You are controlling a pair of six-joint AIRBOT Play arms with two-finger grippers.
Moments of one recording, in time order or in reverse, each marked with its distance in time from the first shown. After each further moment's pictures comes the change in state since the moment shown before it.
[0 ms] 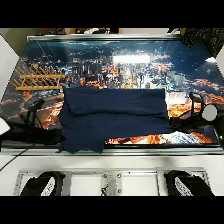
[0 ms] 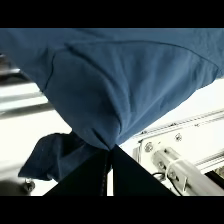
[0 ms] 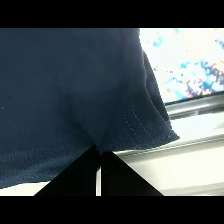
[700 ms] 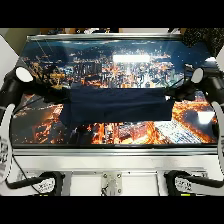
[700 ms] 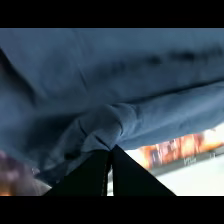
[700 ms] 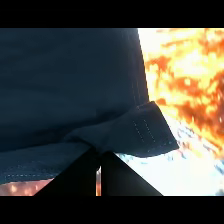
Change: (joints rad) left arm -0.034 -0.713 0.547 0.052 0.238 0.071; right arm -0.002 -0.522 0.507 -0.006 -0.146 -0.041
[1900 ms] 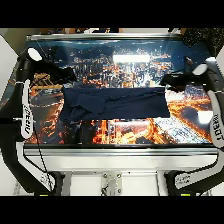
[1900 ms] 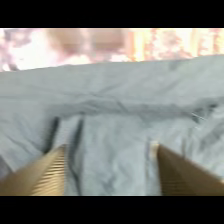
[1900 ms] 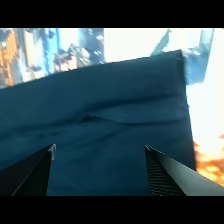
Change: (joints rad) left arm -0.015 -0.436 0.588 -0.007 -0.024 -0.031; right arm -0.183 -0.263 0.172 0.420 -0.167 -0.255
